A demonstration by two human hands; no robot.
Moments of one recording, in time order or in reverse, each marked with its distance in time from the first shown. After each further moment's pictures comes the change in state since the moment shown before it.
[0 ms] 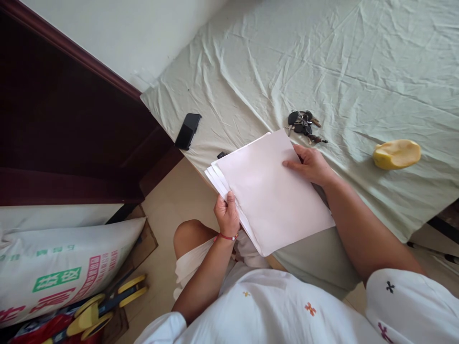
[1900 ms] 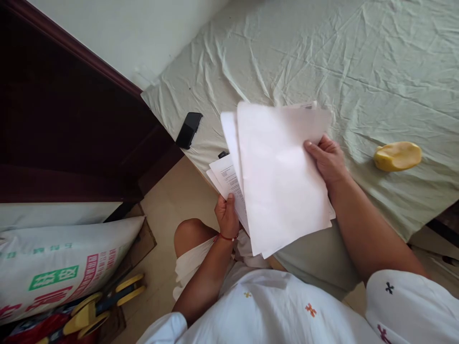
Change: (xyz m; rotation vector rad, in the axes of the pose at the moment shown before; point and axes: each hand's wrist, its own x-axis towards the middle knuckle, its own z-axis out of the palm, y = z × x) left_hand -0.006 -0.007 0.002 -0.320 -0.045 -0.131; right_hand -0.001 -0.016 0.001 0.469 0.287 0.037
